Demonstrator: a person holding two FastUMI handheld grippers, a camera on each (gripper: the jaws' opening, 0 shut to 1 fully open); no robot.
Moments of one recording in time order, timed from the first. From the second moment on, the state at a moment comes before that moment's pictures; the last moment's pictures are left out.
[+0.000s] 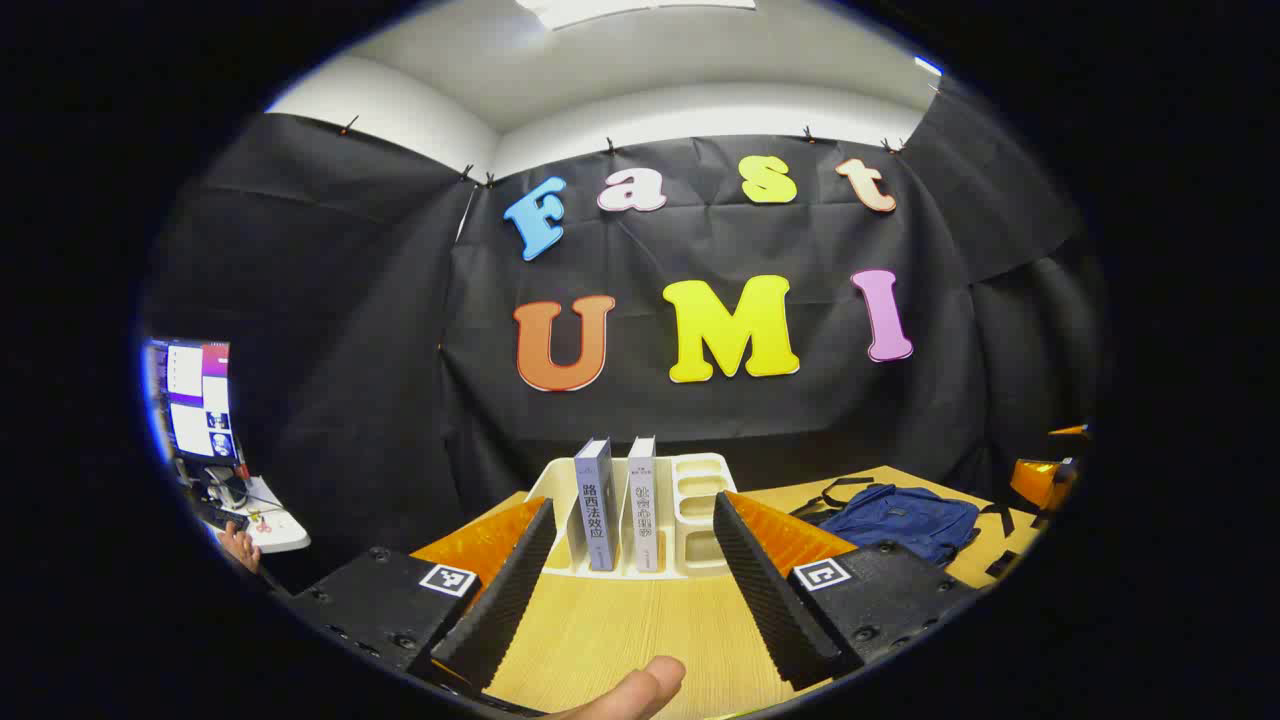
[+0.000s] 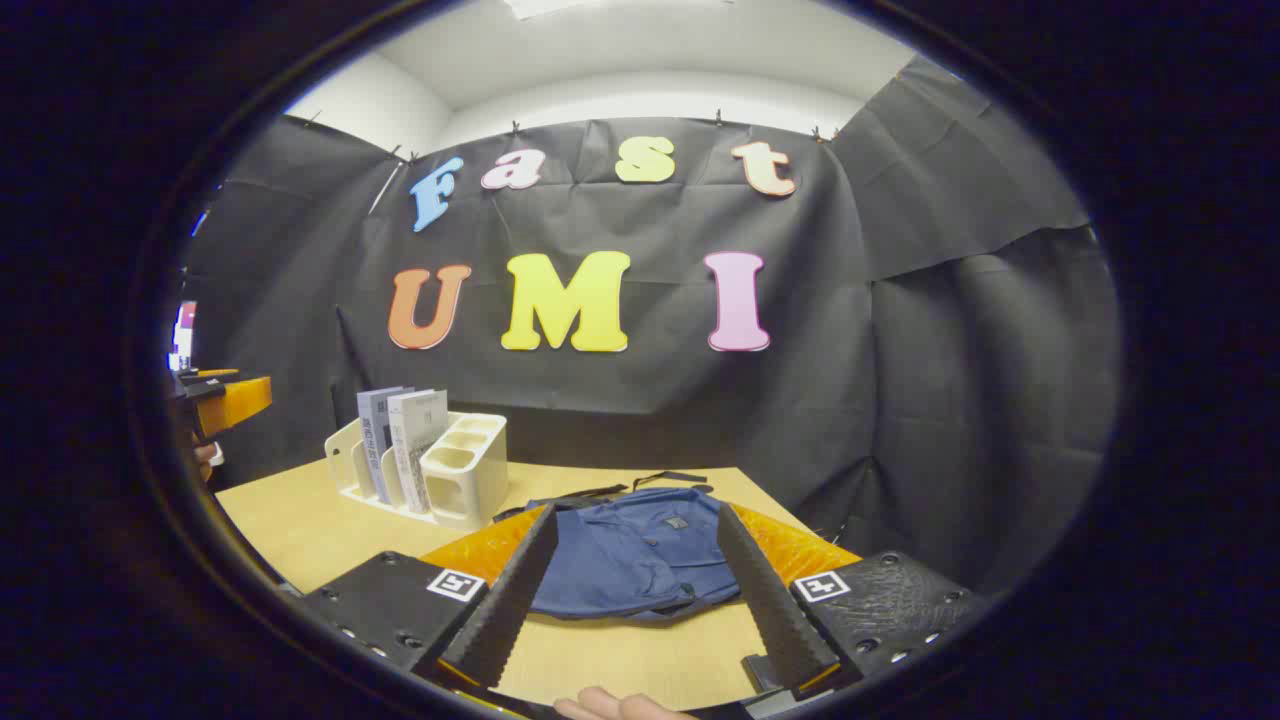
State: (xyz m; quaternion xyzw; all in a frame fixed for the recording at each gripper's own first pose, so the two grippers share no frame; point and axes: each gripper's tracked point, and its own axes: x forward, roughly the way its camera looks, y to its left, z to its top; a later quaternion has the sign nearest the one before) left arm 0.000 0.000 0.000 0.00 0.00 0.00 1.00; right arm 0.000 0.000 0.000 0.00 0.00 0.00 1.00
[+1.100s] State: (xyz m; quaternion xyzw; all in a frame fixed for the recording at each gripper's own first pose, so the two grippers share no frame) left arm 0.004 -0.002 -0.008 -0.01 0.01 -0.02 1.00; right arm 0.048 0.068 -0.054 -0.09 0.08 0.02 0.99
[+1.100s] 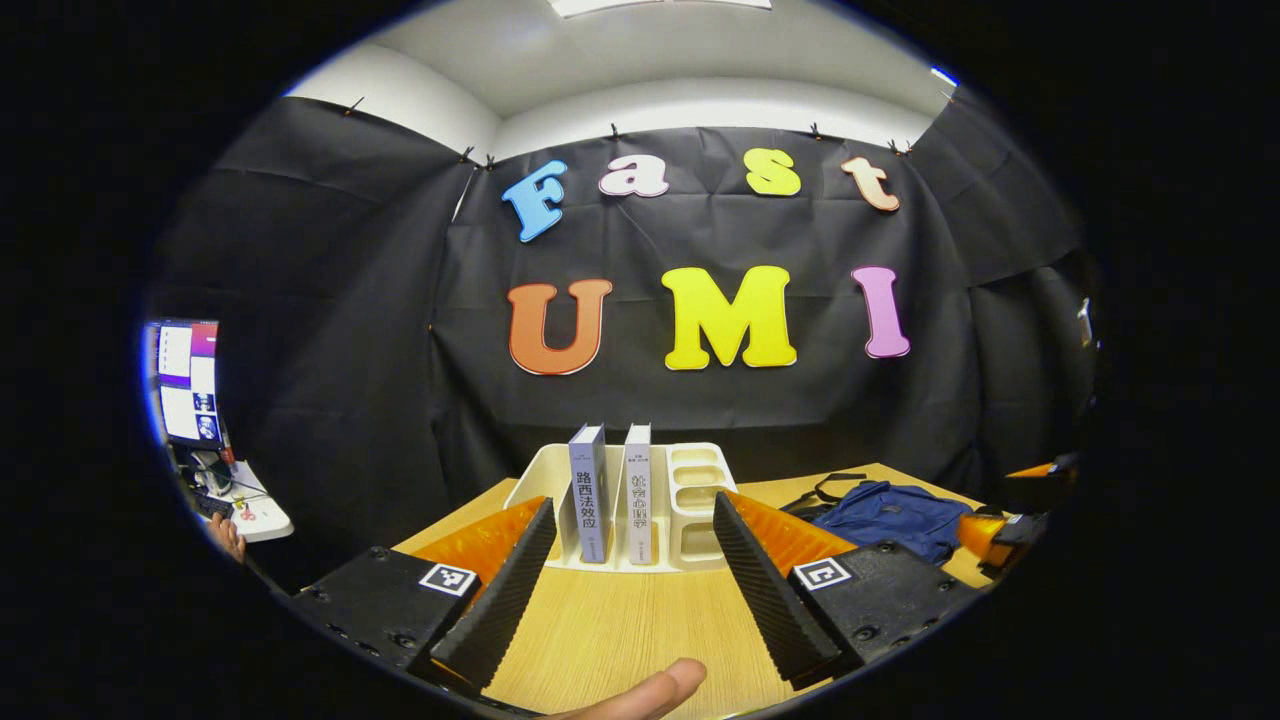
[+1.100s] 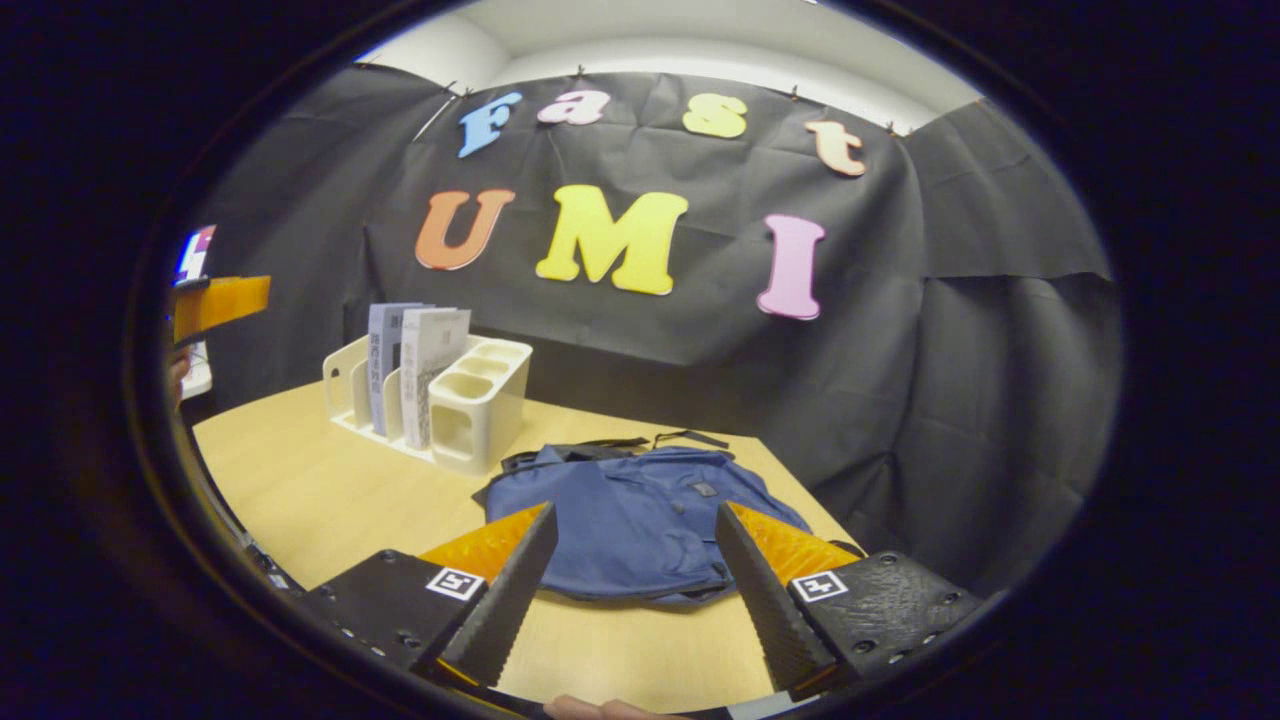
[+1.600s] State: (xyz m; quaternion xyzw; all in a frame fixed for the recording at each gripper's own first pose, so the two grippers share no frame) left arm 0.010 0.014 -0.012 -0.01 0.02 0.00 1.00; right arm 0.118 0.165 -0.131 -0.18 0.16 0.09 0.97
